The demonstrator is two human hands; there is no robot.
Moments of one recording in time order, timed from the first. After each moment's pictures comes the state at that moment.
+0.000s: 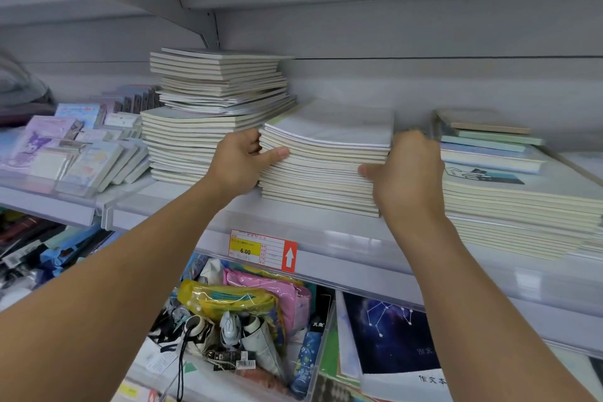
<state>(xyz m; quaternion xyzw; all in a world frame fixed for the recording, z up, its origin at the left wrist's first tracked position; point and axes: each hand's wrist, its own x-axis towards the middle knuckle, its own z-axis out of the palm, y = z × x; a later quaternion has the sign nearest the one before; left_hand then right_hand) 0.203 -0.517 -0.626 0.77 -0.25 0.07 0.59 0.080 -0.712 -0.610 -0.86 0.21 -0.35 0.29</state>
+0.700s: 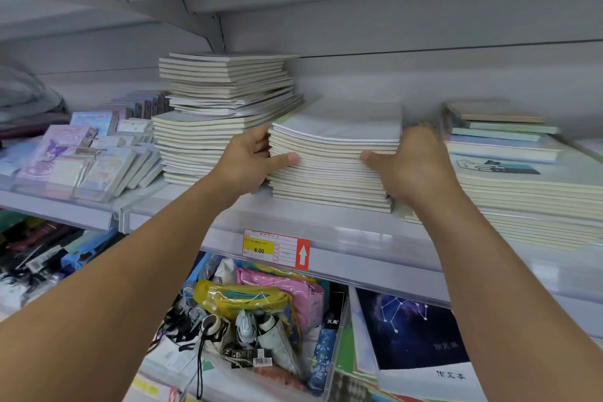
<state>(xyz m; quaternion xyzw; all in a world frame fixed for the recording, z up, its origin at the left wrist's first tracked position) 0.196 -0.509 -0.618 0.77 -0.25 0.03 0.59 0.083 -0.714 -0.605 -0.86 0.19 -0.30 0.36</state>
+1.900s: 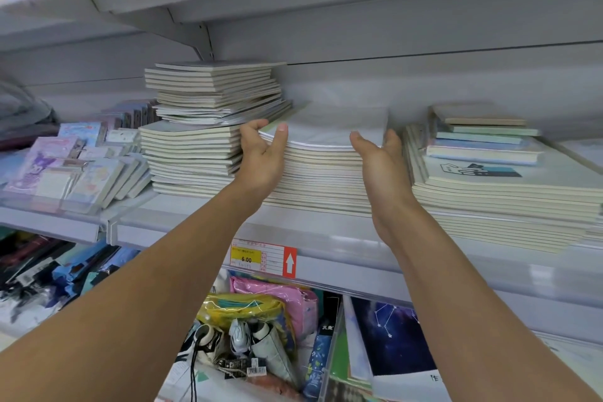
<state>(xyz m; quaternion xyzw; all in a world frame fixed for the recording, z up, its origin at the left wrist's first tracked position) 0.193 -0.561 -0.618 0.78 -0.15 0.14 0.59 0.096 -0.701 -0.622 -0.63 0.10 -0.29 0.71</state>
